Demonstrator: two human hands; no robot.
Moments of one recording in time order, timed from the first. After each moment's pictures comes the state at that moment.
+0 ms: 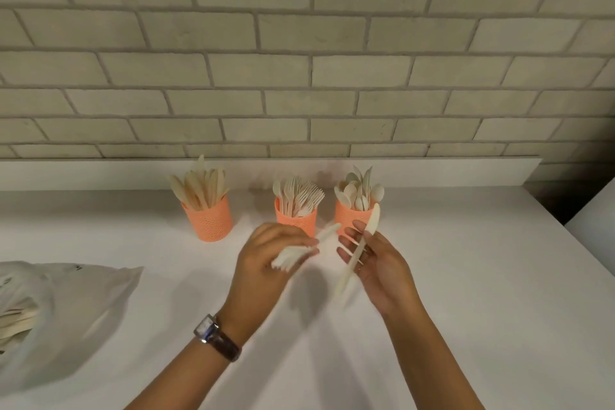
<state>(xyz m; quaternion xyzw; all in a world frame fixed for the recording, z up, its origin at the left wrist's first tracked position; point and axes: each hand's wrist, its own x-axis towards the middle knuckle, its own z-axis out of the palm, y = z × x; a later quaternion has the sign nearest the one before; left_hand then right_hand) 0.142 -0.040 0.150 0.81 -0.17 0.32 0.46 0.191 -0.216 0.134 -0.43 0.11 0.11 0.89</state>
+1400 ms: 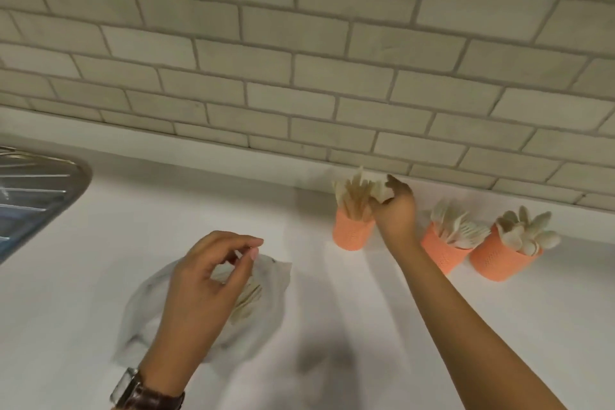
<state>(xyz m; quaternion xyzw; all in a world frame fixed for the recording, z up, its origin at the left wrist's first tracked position) 0.022 0.267 0.187 0.82 0.09 0.32 0.47 0.259 0.076 0.145 -0.86 -0.03 -0.08 0.50</state>
